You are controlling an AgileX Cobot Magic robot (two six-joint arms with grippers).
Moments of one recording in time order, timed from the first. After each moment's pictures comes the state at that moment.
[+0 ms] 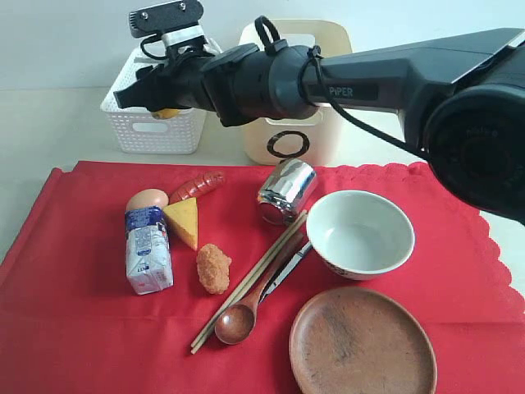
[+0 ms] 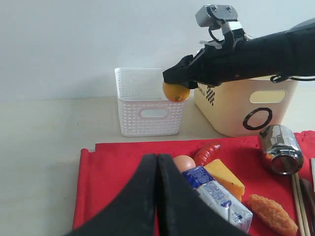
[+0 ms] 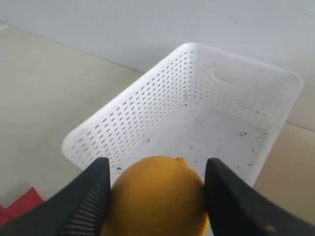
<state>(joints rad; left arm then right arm) -0.30 0.00 0.00 0.00 0.20 -0.06 0.60 2.36 -1.82 1.47 -0.10 -1.33</state>
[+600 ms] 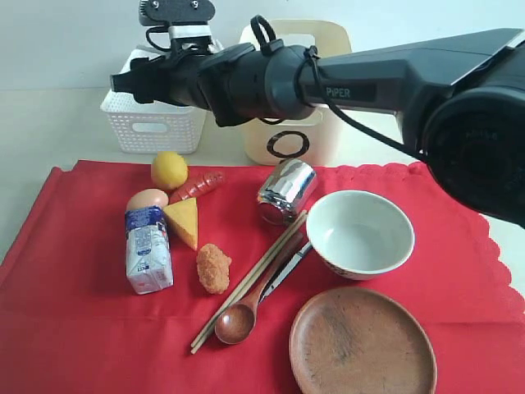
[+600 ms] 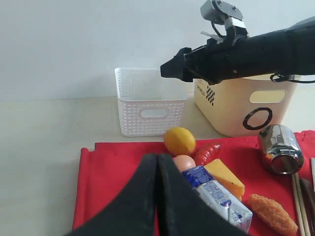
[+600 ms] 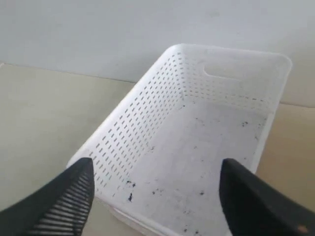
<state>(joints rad) -0.30 0.00 0.00 0.00 0.20 -0.06 0.61 2.36 -1.83 1.48 -0.16 -1.14</state>
